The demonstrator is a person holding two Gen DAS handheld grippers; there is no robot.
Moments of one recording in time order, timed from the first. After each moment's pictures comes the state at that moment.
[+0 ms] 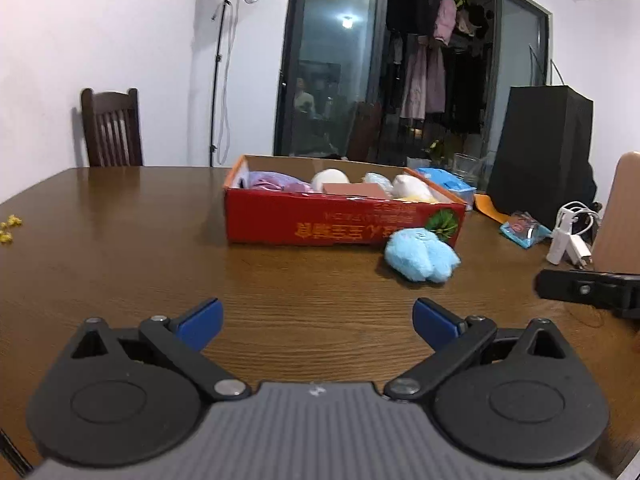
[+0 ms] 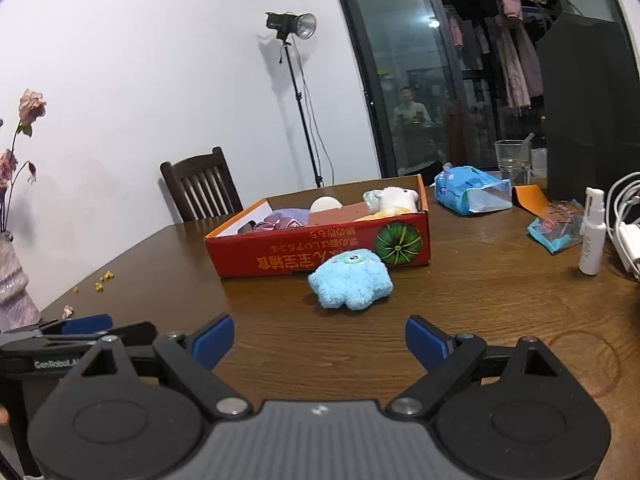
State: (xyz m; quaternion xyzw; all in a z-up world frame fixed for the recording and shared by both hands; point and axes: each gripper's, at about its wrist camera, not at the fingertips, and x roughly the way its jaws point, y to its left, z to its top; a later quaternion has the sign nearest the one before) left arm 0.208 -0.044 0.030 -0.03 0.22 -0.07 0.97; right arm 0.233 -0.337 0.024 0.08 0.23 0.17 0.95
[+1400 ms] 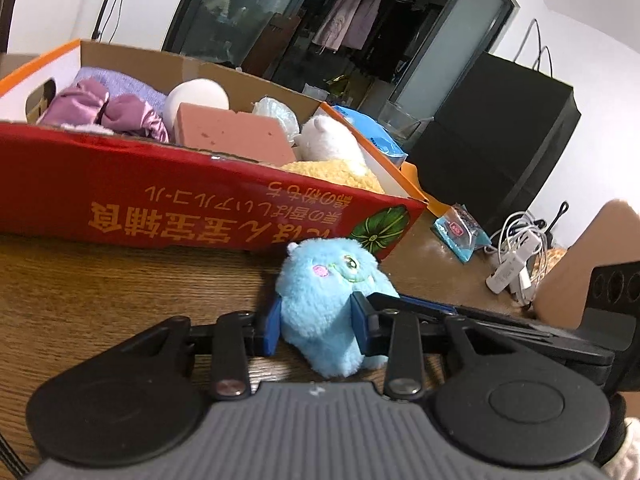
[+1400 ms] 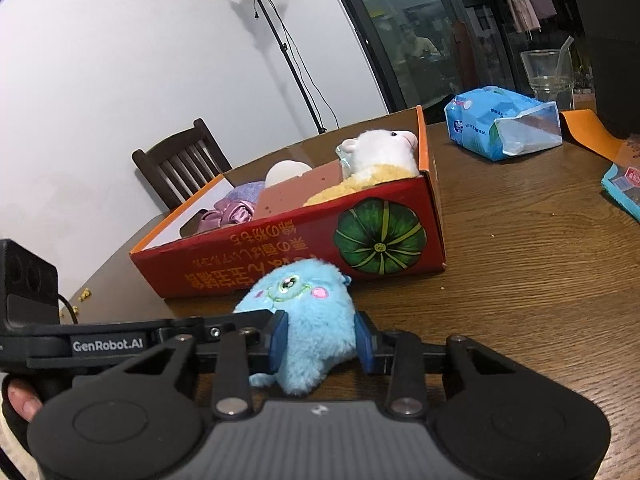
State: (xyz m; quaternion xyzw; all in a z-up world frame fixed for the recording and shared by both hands) left arm 0.408 -0.094 -0.013 -0.14 0.34 -0.26 0.89; right arm 0.398 -0.346 -0.030 0.14 0.31 0.21 0.92
